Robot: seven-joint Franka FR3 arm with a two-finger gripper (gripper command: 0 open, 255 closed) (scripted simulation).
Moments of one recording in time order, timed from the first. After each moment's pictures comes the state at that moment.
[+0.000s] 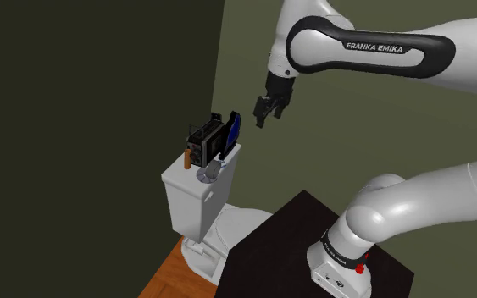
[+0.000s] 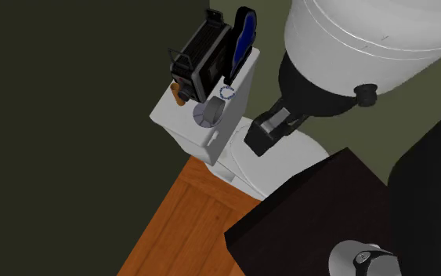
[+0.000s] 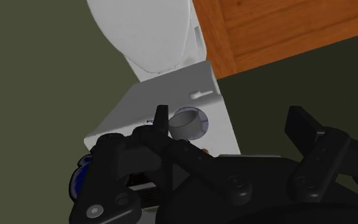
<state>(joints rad) -0.03 -0.59 0.19 -2.31 0.01 1.75 0.07</state>
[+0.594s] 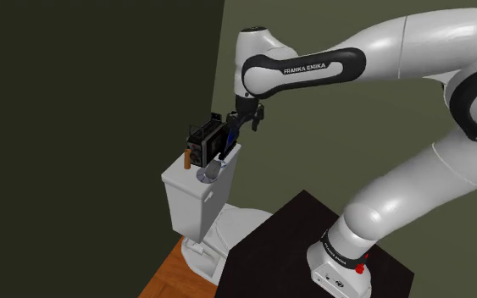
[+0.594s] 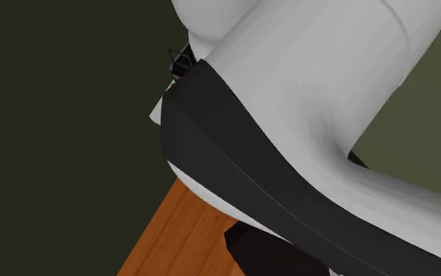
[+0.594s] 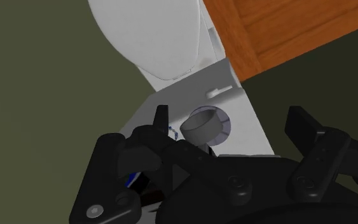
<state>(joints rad) -0.10 -0.25 0.29 -2.25 -0.08 1.94 0.31</state>
